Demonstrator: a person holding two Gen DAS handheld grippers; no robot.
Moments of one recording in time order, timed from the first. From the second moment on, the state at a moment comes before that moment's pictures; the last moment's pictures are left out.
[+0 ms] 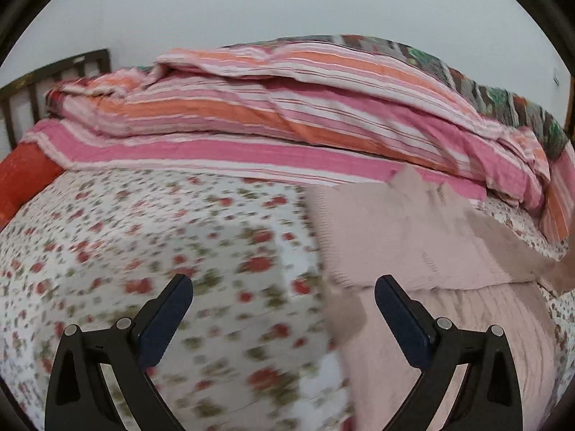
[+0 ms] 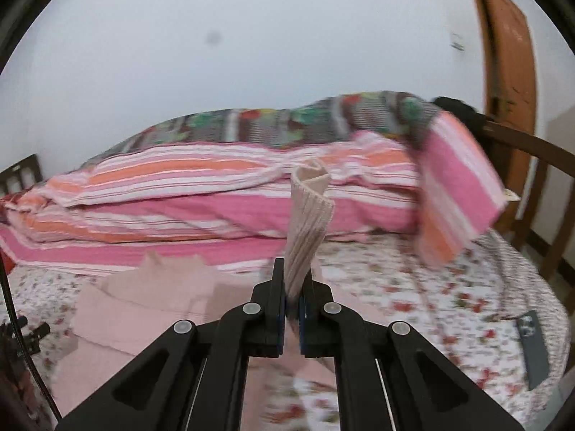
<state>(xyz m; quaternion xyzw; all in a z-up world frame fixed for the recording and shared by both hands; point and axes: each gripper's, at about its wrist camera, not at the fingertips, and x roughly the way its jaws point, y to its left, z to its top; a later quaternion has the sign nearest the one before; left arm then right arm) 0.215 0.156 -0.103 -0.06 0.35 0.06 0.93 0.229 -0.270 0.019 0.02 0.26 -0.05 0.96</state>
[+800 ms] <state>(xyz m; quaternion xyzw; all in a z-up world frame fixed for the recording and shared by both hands) 0.158 0.254 -0.145 -0.09 0.39 0.10 0.91 0.324 -0.004 -0.117 -0.03 0.38 0.16 0.91</state>
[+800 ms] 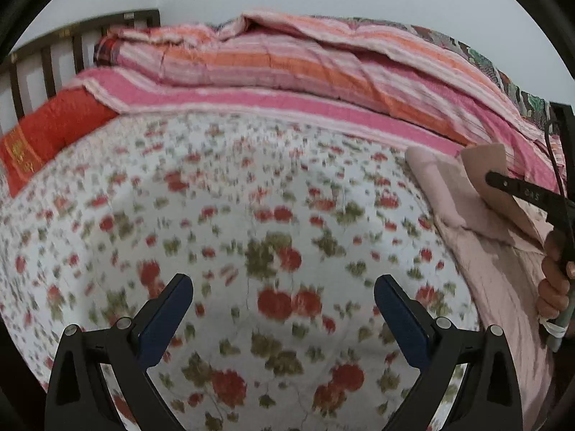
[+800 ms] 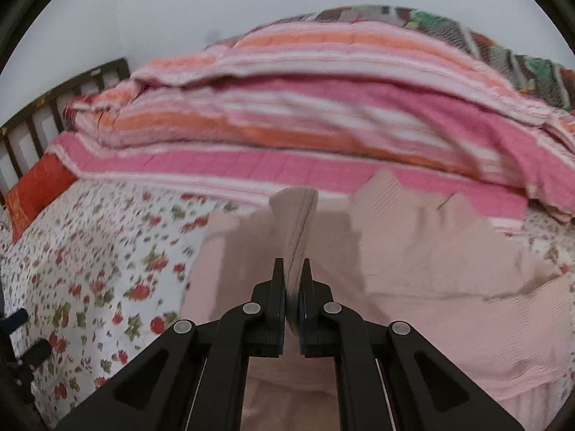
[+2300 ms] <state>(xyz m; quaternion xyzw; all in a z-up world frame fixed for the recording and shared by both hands) 0.273 0.126 -0.134 -0.19 0.38 -0.06 0.90 0.175 -0.286 -0.126 0.04 0.38 0.05 0.92</state>
